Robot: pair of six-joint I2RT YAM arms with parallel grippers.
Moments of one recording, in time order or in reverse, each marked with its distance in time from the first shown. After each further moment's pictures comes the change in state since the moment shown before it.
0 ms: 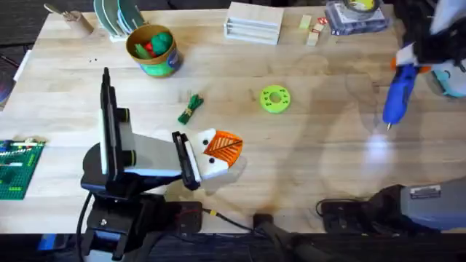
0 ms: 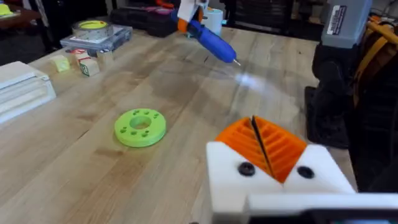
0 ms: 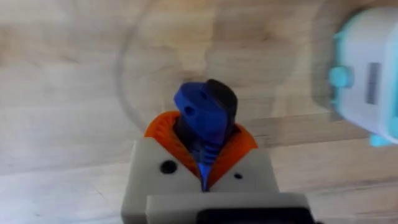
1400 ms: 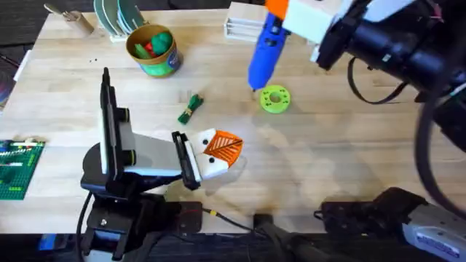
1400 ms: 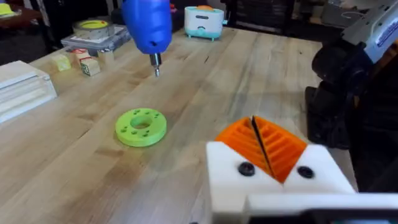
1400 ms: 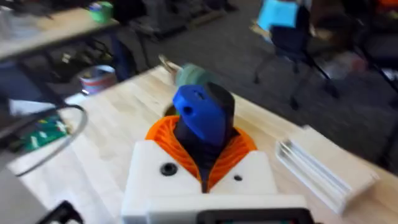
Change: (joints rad) left arm 0.000 0.000 0.000 0.000 -0.003 -0.002; right arm 0.918 -0.746 -0.564 1.053 -0.267 0.381
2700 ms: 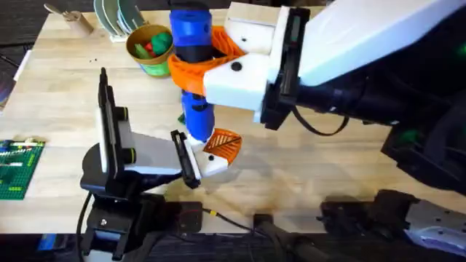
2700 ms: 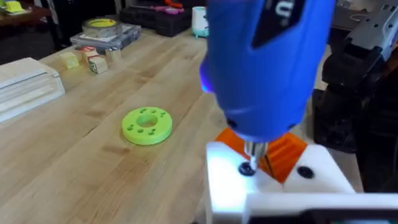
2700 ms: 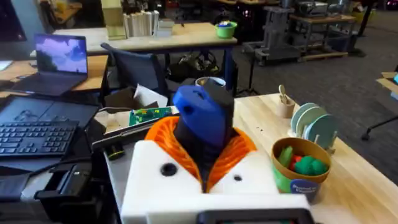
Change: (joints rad) left arm 0.000 0.000 0.000 0.005 -0.031 -0.013; right arm 0.371 0.092 -0.001 0.205 -0.108 -0.047
